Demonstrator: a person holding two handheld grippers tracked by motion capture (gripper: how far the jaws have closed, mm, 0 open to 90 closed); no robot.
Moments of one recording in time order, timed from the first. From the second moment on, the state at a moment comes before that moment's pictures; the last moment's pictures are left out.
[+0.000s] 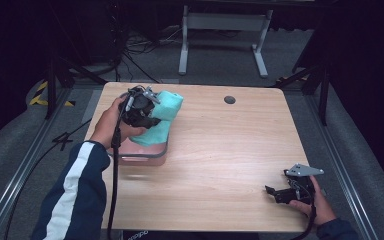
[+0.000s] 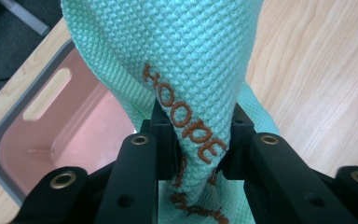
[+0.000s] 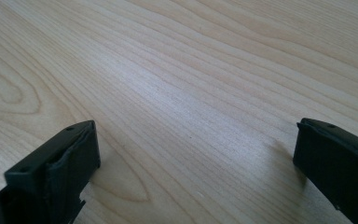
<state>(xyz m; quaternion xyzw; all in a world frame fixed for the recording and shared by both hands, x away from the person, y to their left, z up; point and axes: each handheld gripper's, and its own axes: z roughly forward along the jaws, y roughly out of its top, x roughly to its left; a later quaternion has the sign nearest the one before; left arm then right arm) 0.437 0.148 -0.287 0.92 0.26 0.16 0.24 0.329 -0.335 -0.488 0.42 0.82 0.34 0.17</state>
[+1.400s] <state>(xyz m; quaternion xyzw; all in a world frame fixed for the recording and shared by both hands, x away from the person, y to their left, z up) 0.459 0.008 -0.375 0.97 0.19 0.07 0.15 0.329 -0.335 -0.488 0.42 0.82 0.34 0.17</state>
